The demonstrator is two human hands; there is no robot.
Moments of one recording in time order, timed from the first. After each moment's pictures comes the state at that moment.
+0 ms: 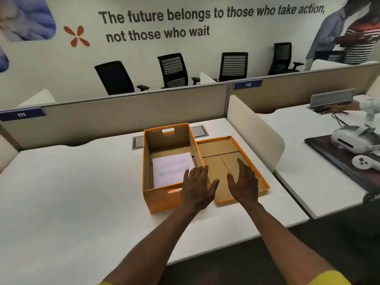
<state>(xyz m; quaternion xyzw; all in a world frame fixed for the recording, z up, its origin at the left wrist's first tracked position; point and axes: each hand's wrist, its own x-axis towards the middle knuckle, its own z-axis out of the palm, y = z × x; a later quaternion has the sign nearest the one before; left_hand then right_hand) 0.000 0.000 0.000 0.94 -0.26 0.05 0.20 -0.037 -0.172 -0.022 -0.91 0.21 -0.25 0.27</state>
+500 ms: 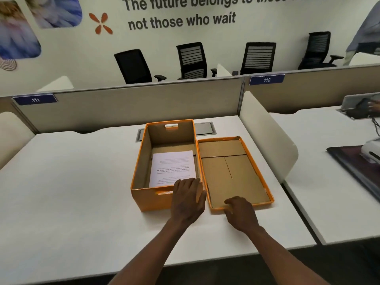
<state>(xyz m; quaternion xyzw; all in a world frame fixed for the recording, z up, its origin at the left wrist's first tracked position) 0.003 -0.018 -0.045 0.94 -0.18 0.17 0.22 -0.036 -0.228 -0.100 -0.98 0.06 -0.02 0.19</state>
